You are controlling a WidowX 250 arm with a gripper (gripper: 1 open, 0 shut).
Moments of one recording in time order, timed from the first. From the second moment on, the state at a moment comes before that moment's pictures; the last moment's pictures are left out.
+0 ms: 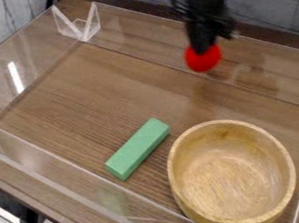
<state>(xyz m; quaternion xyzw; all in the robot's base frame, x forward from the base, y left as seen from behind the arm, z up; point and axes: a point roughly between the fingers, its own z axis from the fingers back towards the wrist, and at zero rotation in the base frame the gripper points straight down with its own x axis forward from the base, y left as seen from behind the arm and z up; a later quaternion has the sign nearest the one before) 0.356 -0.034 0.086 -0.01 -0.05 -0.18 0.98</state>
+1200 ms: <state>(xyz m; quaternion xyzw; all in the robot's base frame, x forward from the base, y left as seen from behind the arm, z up) 0.369 -0.029 0.052 -0.01 -0.05 -0.10 0.99</state>
